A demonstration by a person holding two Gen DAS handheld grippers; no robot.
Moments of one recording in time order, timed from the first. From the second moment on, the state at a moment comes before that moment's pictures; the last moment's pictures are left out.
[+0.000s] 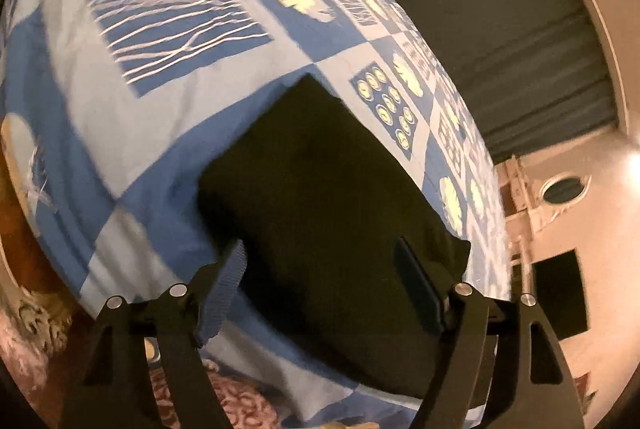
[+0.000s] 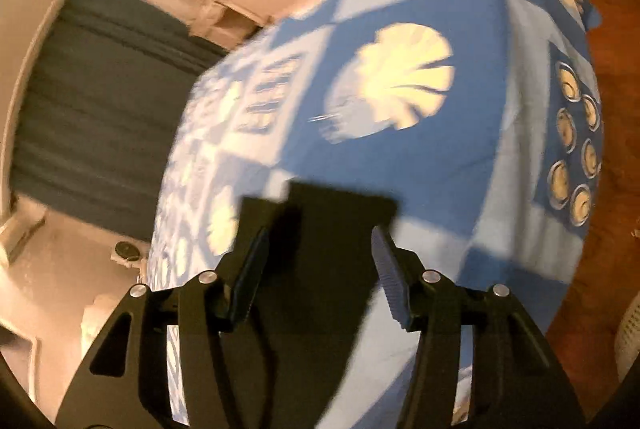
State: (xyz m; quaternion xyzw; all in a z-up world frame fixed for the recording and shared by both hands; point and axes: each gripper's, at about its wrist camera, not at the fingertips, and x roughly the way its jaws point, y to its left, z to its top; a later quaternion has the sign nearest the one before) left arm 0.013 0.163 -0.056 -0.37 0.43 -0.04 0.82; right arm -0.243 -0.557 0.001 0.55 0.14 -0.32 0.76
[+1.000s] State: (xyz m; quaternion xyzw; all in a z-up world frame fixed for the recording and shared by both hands) left arm 0.019 0.118 -0.020 -0.26 0.35 -0.06 0.90; right arm -0.289 -0.586 -0.015 0.56 0.10 -0.32 0.76
